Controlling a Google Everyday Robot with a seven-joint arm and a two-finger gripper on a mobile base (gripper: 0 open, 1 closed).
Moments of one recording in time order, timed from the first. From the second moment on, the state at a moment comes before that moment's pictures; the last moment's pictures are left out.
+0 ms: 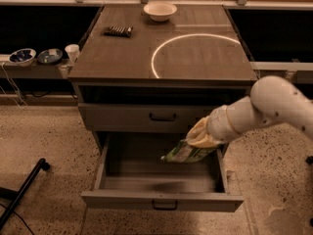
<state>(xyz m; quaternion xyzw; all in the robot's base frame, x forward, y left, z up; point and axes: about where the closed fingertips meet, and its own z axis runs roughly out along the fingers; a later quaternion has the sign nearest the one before) 0.521 -0.125 0.693 -0.67 0.66 0.18 0.30</state>
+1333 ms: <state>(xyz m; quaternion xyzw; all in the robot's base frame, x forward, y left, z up) 0.571 -0.102 0.585 -0.60 0.67 0.16 0.40</state>
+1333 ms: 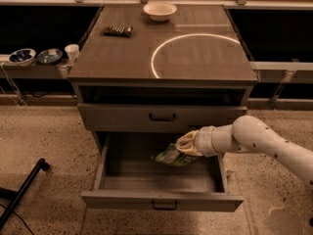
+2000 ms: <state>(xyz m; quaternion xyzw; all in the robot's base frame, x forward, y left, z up) 0.598 -0.081 0.547 -0.60 0.65 0.12 0.45</state>
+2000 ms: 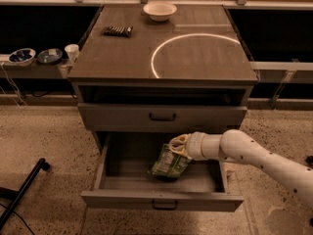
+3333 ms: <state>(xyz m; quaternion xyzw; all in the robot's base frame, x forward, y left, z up) 0.604 -0.073 0.538 -0.60 0.64 0.11 0.47</state>
